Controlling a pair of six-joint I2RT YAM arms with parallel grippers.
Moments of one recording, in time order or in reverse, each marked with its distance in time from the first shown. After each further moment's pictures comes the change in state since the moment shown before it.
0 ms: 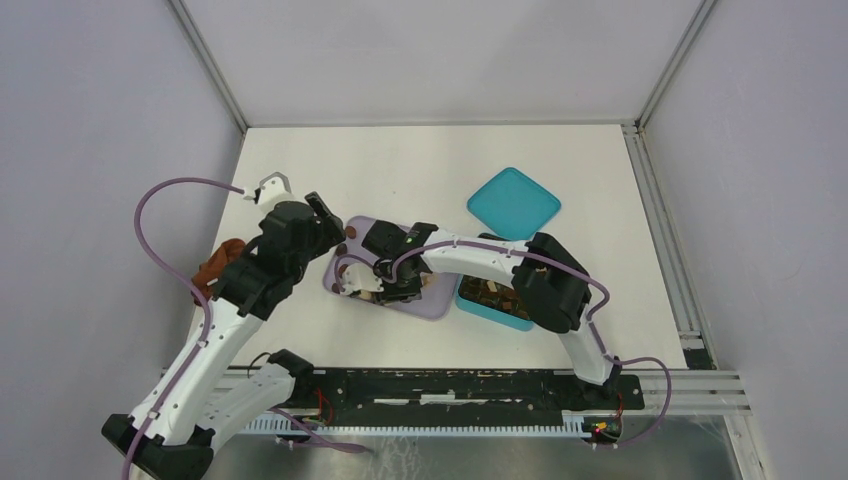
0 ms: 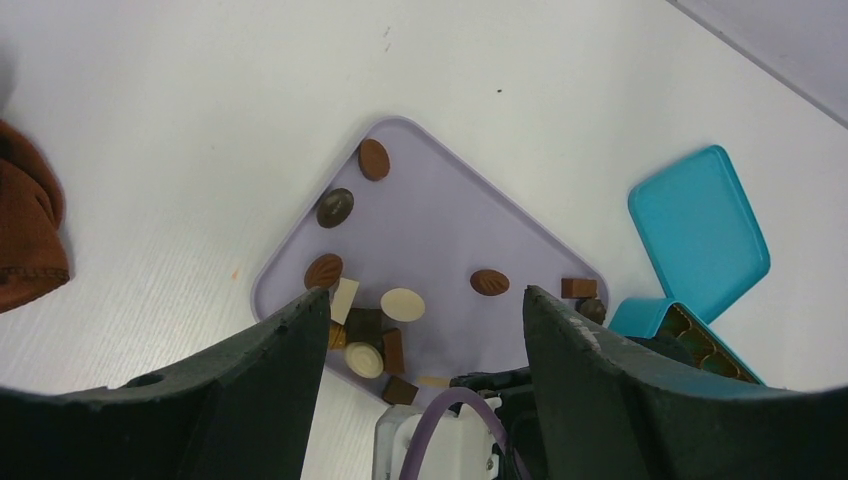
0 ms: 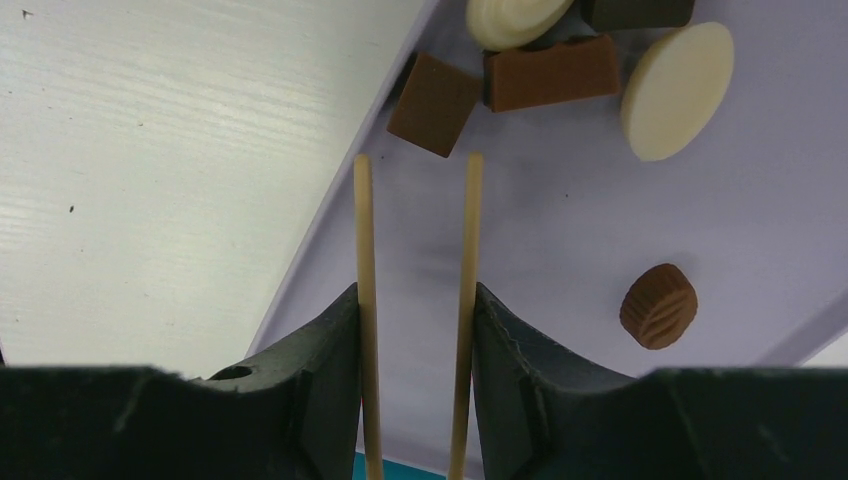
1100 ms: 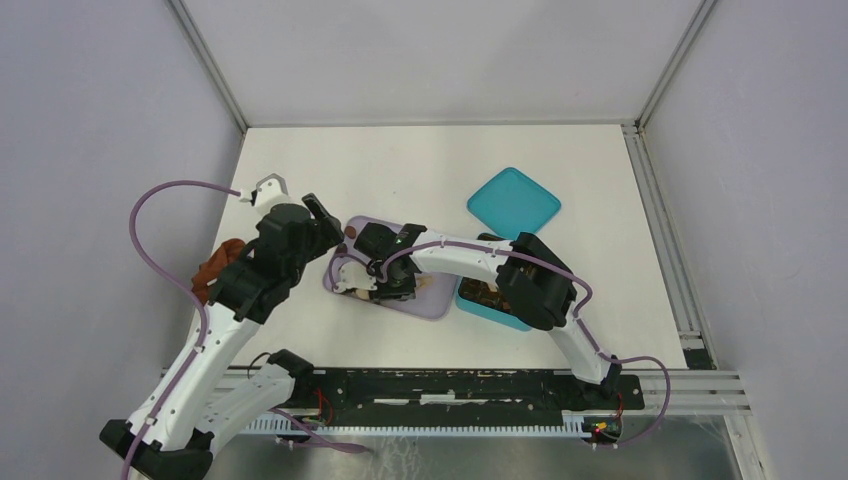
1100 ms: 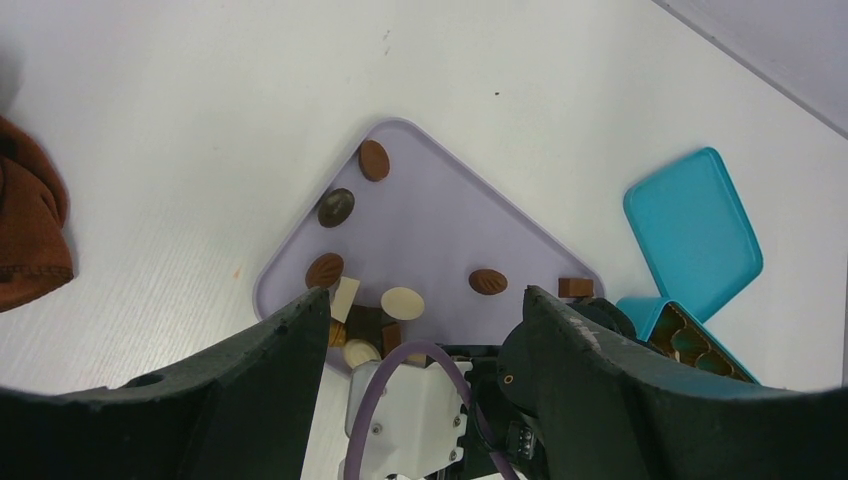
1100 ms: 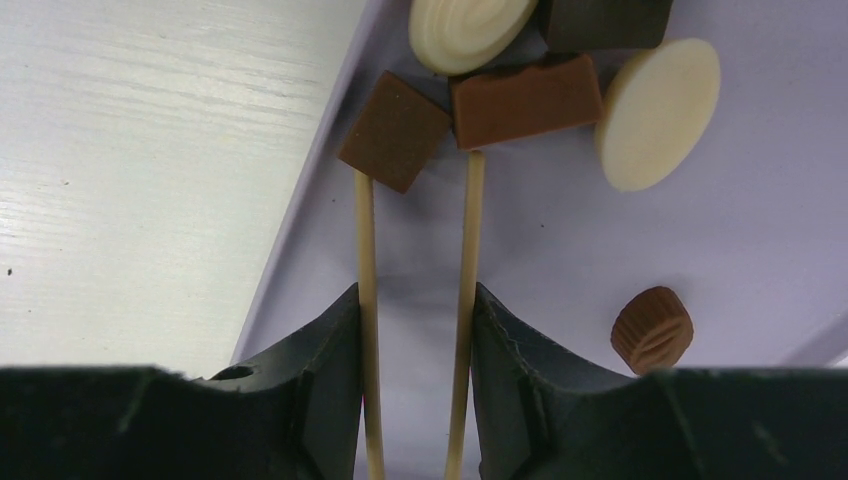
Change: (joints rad) left arm 0.000 -0.021 0.000 -0.011 -0.001 -0.001; right arm 0.007 0.103 0.088 -0.018 0.064 0.056
